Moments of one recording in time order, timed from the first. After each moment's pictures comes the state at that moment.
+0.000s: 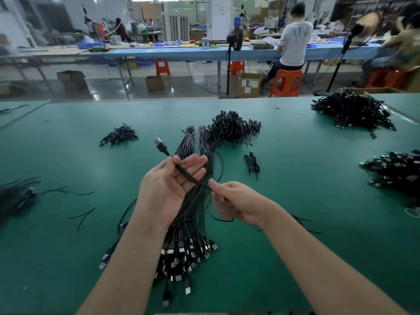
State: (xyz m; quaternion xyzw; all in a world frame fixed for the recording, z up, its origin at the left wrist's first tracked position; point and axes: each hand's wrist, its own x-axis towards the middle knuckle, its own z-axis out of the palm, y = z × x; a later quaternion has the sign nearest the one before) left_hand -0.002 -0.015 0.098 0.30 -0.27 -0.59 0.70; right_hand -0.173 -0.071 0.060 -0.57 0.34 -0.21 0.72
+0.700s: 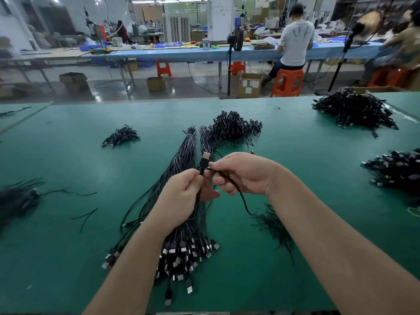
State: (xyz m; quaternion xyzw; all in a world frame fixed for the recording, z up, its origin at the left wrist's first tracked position) left_hand -0.009 -0.006 0.083 0.53 -0.58 -0.39 0.48; right_hand -0.175 -0.089 0.134 -0.58 0.34 -0.12 0.73
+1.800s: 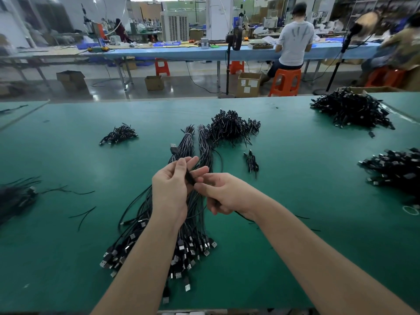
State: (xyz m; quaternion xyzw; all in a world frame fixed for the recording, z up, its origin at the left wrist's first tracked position) left_hand -0.028 -0.022 0.087 0.47 -0.26 -0.44 0.72; right_hand -0.160 -0.051 0.096 -0.69 0.38 -0.18 0.59
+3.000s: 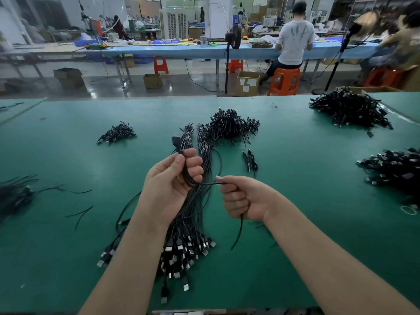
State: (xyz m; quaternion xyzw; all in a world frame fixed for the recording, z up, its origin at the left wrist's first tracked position) left_hand -0.005 -0.016 0.089 0.26 -0.34 -0.59 0.68; right_hand -0.190 -0.079 0.071 -0.38 0.31 -0.13 0.86
